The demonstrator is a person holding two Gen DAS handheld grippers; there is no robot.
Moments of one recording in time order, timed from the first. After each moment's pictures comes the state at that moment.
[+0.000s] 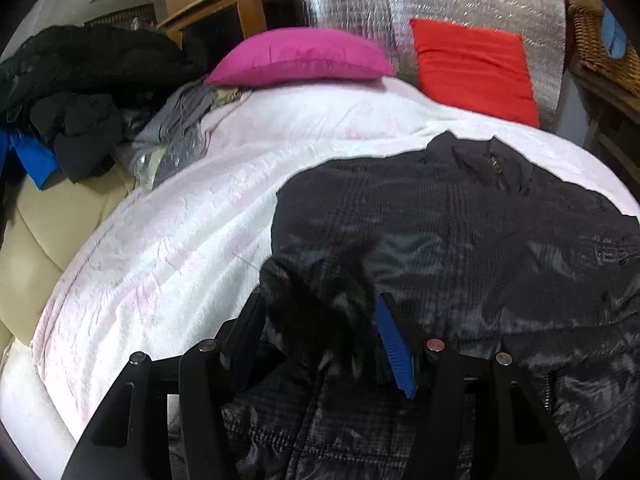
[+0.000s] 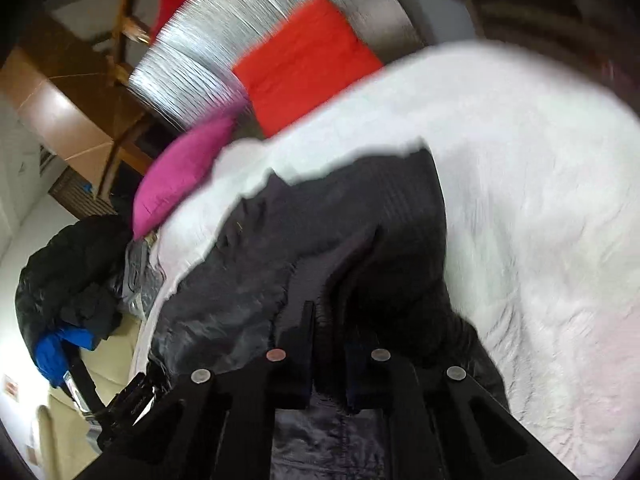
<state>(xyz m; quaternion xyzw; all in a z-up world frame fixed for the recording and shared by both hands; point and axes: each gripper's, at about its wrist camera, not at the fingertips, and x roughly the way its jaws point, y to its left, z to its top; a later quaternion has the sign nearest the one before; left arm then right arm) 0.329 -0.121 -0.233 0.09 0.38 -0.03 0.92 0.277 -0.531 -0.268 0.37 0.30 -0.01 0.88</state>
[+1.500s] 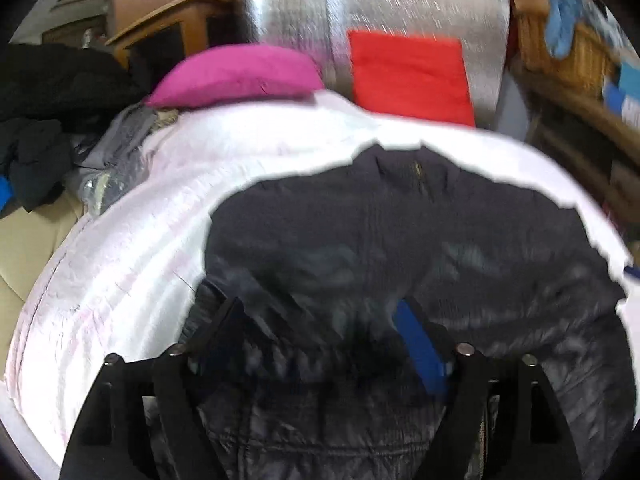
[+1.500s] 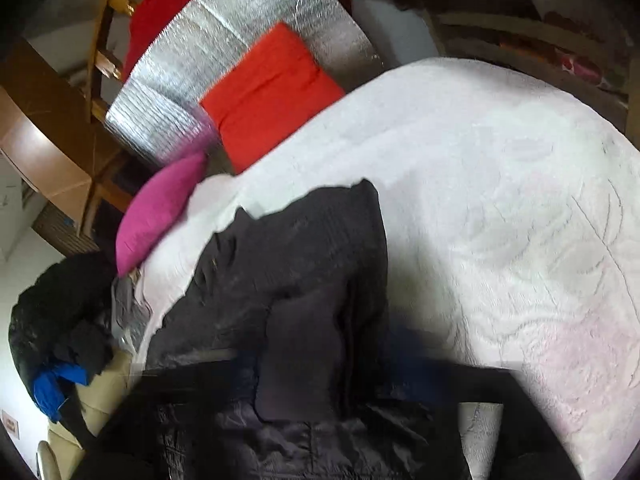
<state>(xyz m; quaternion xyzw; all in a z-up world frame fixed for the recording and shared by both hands) 0.316 -0.135 -0.210 0.07 0.37 -0.14 0.92 0.267 -0.570 -0.274 0.41 0.29 -0.06 0.86</state>
